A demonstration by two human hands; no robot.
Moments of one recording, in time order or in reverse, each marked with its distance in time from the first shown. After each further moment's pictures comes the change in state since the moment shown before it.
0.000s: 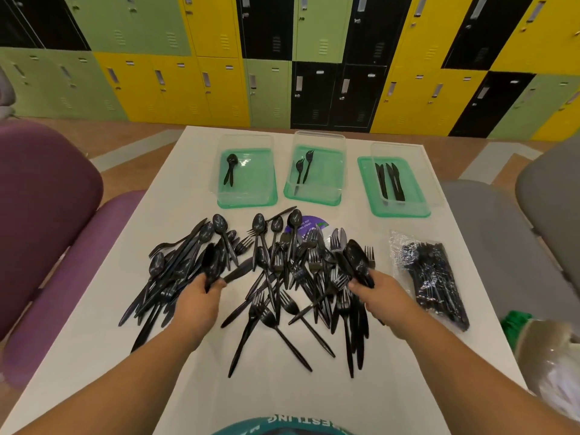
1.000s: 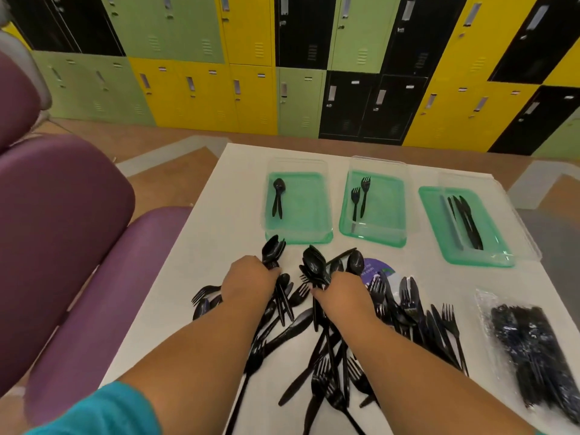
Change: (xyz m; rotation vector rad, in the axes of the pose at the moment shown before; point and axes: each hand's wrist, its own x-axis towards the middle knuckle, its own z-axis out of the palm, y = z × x) left_hand 0.142 0.064 -0.016 0.495 0.060 0.031; right_hand 0.112 -0.125 0.147 -0.578 0.129 -0.043
